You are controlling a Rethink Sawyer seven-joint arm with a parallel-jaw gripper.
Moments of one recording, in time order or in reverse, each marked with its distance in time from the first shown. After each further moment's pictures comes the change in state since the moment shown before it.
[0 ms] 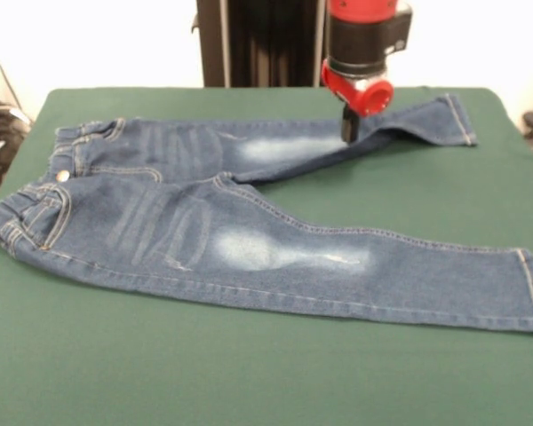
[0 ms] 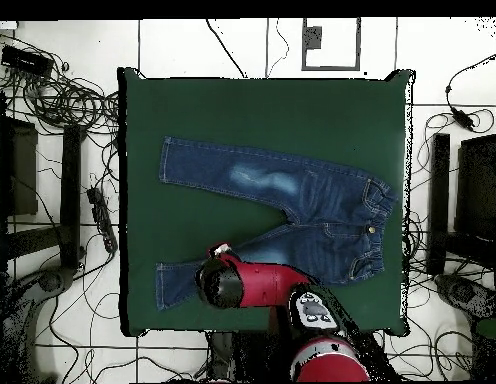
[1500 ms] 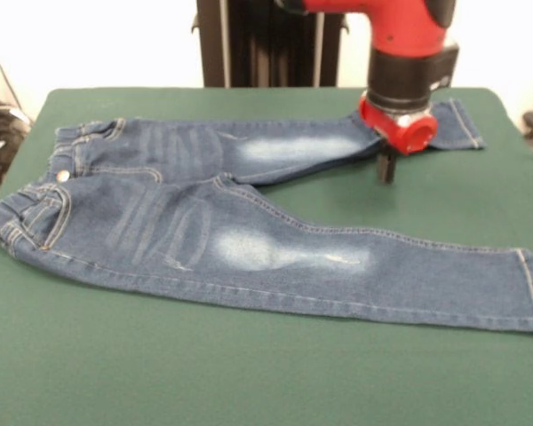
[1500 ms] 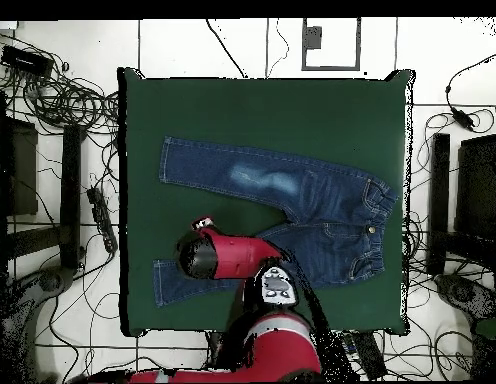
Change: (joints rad) arm 0.188 0.033 -0.061 -0.164 0.146 0.115 0.000
